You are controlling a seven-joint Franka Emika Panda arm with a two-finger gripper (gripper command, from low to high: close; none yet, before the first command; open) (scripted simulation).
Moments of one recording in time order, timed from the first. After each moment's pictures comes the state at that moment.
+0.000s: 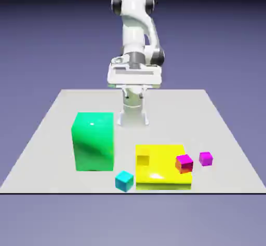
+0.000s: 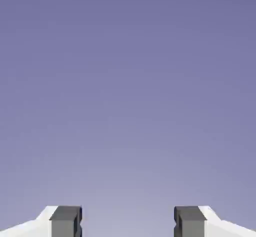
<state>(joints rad) 0.06 -0.53 0.00 -2.79 0.00 3.02 0.70</state>
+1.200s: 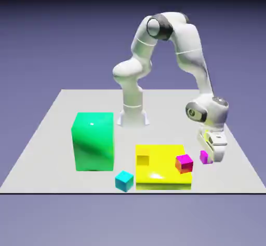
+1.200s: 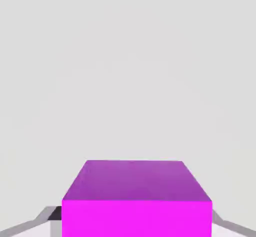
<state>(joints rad) 0.87 0.34 -0.09 -2.38 -0.07 2.68 -0.10</state>
